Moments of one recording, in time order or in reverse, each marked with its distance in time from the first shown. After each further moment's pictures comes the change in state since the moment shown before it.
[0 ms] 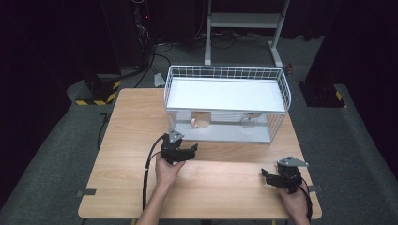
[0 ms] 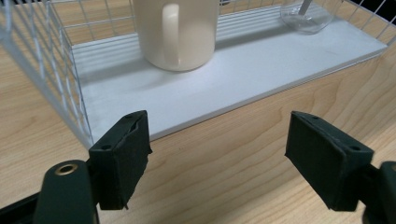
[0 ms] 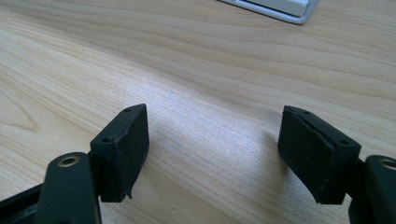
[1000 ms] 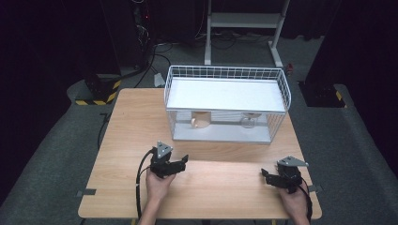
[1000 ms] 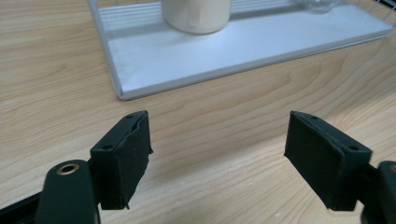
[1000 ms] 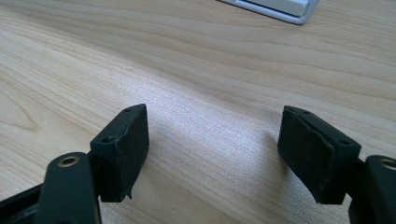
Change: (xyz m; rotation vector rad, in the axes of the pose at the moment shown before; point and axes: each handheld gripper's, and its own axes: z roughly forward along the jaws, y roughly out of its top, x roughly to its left) left arm 0.006 -0.040 -0.029 0.002 0.043 -0.024; right arm 0.000 0.000 0.000 0.001 0.000 0.003
